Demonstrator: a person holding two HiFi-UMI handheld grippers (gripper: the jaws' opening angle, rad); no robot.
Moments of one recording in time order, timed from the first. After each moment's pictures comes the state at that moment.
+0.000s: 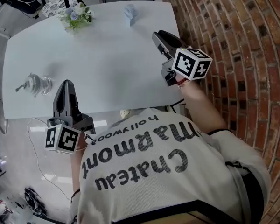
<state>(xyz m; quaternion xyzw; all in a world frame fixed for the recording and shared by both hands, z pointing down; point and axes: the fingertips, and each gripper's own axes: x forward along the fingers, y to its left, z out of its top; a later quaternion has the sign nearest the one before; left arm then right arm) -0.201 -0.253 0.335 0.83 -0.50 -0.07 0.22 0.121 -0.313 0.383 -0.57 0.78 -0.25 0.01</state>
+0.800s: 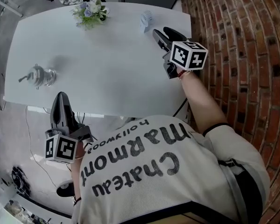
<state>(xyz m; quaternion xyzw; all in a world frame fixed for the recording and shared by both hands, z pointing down) -0.243 -0.246 0.341 0.75 -0.62 -0.06 0.23 0.113 -0.413 0.422 -0.52 0.81 -0.25 -0.08</state>
